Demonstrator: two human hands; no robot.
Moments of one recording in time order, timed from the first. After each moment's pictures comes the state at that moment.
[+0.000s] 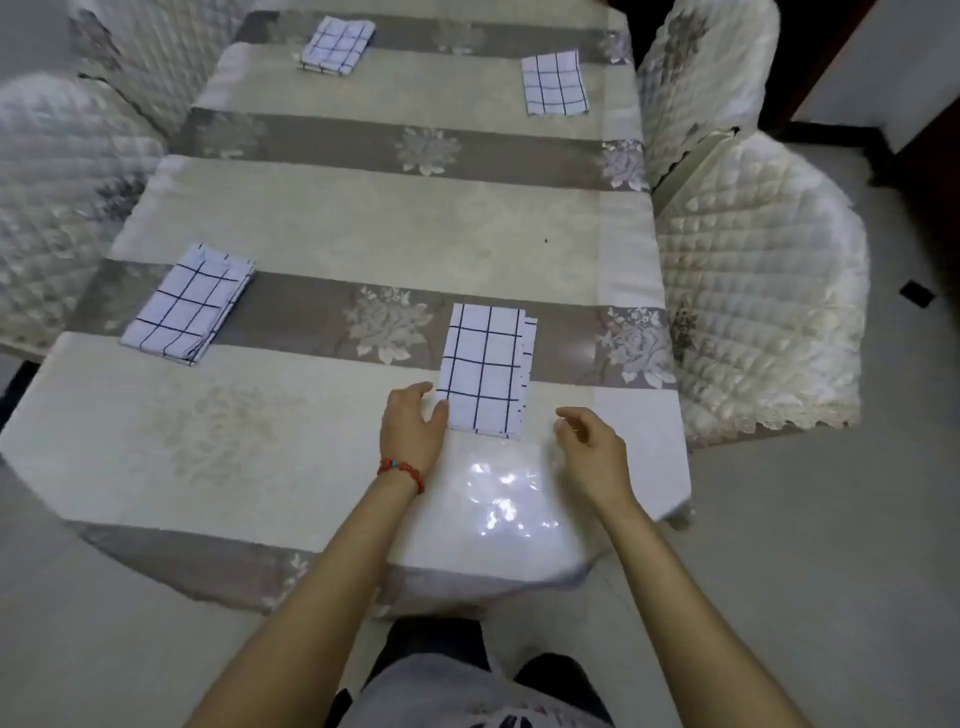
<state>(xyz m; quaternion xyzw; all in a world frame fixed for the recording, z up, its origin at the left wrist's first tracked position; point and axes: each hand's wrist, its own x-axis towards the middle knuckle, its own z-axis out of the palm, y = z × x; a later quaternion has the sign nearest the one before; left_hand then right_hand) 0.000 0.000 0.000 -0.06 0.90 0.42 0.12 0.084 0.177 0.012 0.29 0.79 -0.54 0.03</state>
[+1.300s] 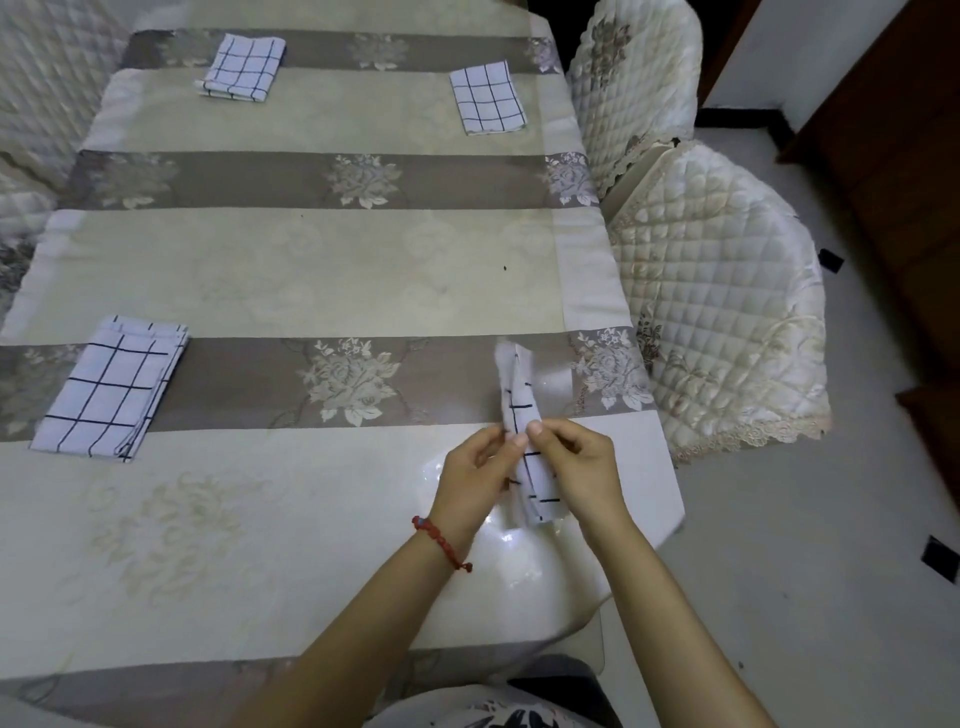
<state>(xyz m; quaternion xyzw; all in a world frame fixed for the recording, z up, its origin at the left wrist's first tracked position) -0.002 0.052 0.046 -0.05 0.66 0.67 0.35 0.042 0.156 0.062 0.33 0.65 -0.68 -0.06</state>
